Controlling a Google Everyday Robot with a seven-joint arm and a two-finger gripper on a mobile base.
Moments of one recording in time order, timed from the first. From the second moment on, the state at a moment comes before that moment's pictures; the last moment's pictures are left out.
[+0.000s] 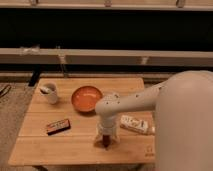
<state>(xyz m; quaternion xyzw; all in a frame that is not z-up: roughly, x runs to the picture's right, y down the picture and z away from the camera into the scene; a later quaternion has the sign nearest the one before) 0.001 0.279 0.781 -0.35 0.29 0.62 0.64</state>
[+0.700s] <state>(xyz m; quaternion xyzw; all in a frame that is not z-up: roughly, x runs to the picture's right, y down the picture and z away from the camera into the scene) 0.003 0.268 0.791 -0.34 0.28 0.62 0.66</state>
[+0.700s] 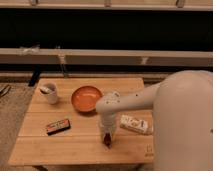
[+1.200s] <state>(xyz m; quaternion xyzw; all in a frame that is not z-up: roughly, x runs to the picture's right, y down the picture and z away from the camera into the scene) 0.011 0.193 0.775 -0.30 0.24 0.62 0.68</state>
